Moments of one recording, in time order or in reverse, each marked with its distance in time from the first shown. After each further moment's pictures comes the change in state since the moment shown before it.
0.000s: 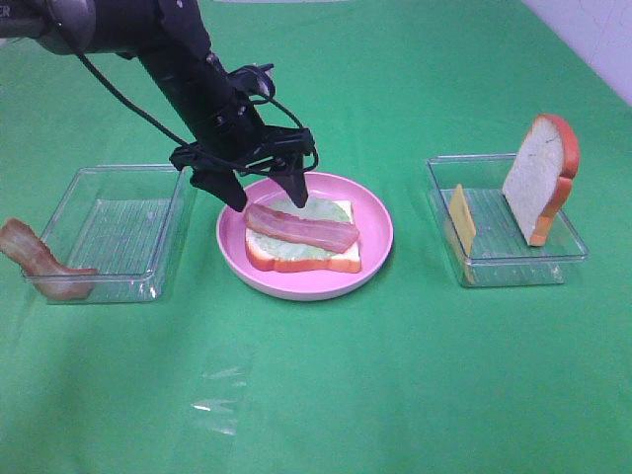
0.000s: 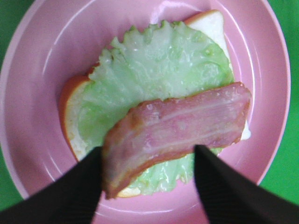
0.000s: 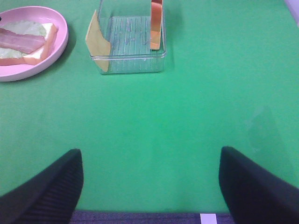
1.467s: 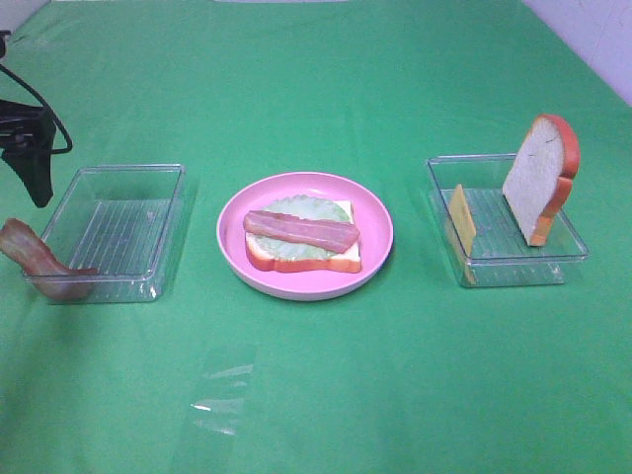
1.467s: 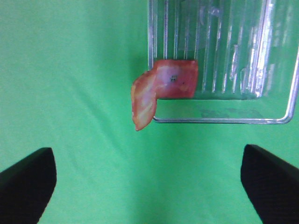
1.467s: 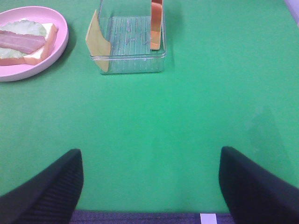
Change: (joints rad) left arm 0.347 -0.440 0.415 0.387 0.230 -0.139; right arm 0.000 0.000 0.000 0.000 0.000 0.000
